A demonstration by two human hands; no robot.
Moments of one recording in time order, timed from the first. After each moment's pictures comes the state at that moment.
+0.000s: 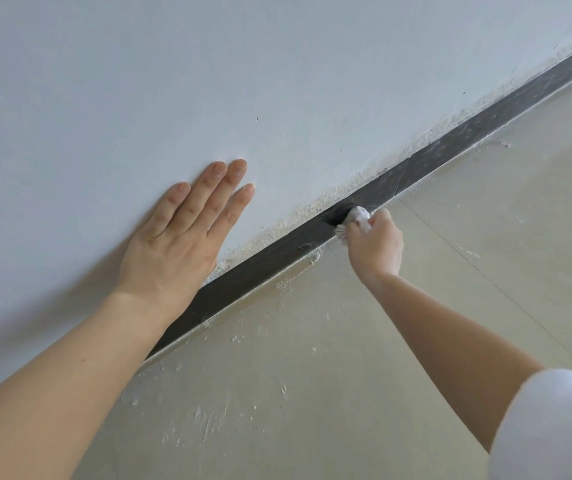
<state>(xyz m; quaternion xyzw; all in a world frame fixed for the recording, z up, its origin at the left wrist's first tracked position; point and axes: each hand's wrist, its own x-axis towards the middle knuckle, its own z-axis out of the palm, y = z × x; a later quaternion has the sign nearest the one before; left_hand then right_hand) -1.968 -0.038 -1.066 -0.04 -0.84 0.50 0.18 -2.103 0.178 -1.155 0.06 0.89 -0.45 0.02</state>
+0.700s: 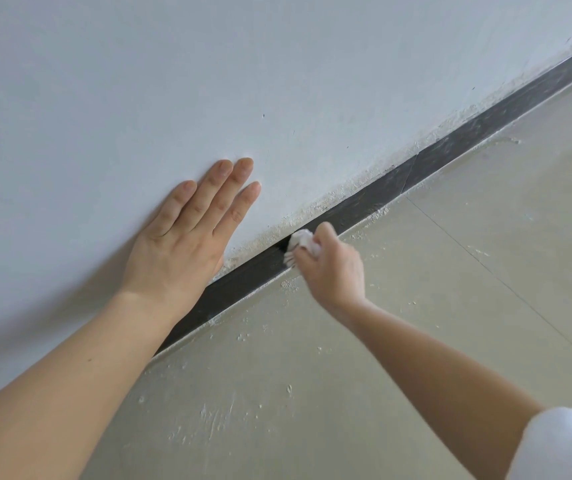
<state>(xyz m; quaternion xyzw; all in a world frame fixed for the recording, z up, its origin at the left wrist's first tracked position) -1.969 -0.039 -1.067 -0.05 -0.84 0.50 0.19 -2.051 0.143 -1.147 -0.17 0.90 -0.41 0.05</state>
